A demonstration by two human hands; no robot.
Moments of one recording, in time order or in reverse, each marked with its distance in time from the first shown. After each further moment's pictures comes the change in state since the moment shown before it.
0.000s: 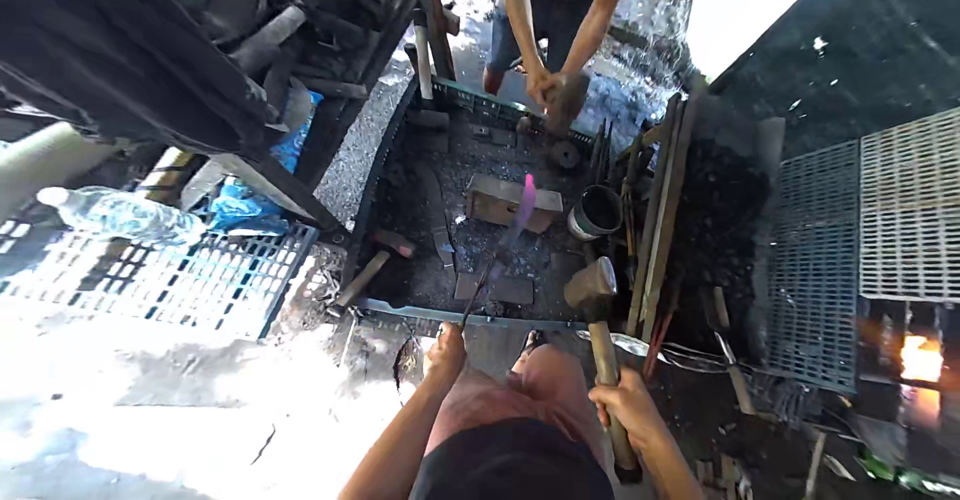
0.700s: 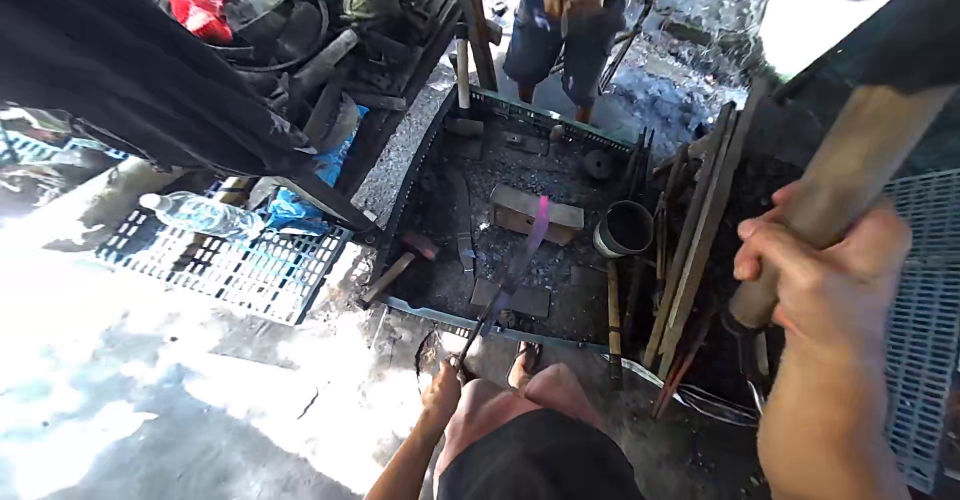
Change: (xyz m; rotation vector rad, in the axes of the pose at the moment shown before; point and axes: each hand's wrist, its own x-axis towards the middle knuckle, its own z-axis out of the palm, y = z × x) left_hand -0.015 -0.006 0.046 -0.074 -0.016 -0.215; right_hand 0.031 -0.304 -0.105 -0.155 0.182 -1.053
